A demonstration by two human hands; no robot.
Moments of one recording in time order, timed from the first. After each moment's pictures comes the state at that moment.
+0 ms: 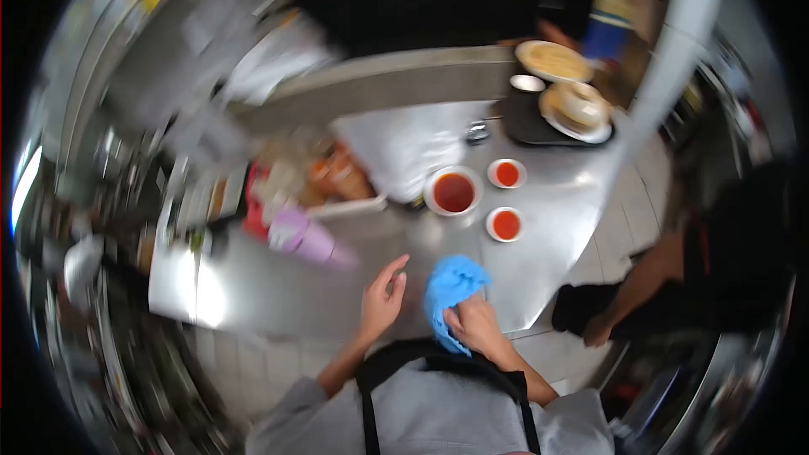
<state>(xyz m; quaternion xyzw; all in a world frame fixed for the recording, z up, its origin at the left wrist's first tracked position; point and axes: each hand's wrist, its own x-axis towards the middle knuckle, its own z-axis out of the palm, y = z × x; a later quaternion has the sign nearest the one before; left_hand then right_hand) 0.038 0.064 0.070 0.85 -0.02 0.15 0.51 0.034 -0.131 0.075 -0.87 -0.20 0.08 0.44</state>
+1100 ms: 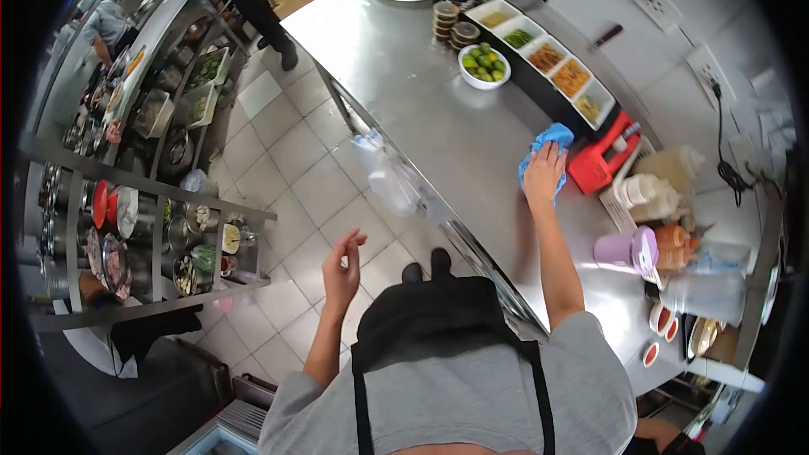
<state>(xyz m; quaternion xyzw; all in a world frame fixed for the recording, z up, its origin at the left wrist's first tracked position) -0.339 0.449 0.016 0.68 0.47 0.40 0.39 0.069 0.442 -0.039 -0.88 -0.42 -0.20 0.13</state>
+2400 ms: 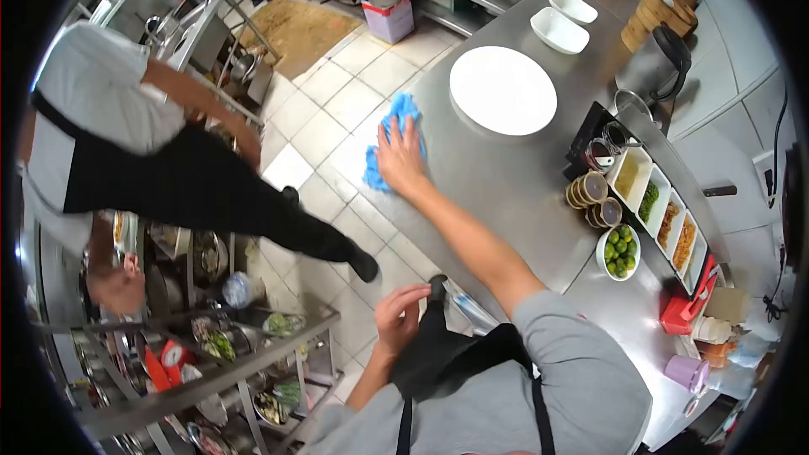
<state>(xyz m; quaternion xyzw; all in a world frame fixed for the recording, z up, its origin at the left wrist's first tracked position) -0.319 0.866 0.038 0.75 0.30 0.45 0.39 -0.154 1.063 -0.029 -0.73 -0.62 -0.05 0.29</state>
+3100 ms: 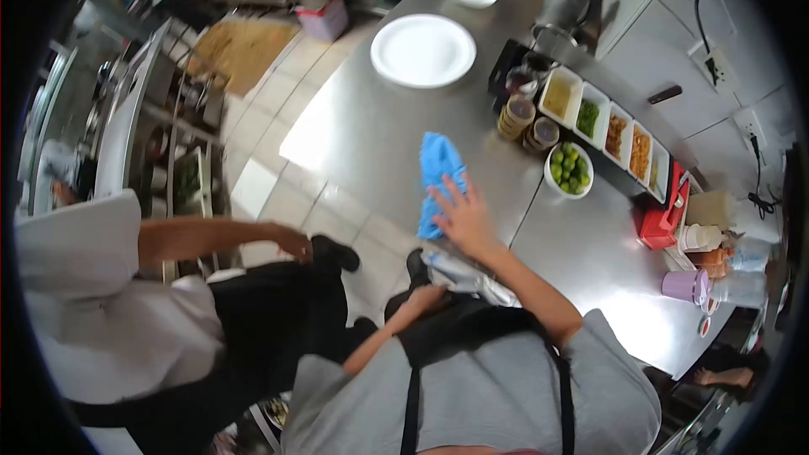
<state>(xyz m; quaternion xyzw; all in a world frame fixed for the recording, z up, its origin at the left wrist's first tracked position) -0.313 0.762 -0.203 0.90 0.08 -0.25 0.35 -0.115 0.755 -0.005 -0.78 -0.59 0.02 0.19</state>
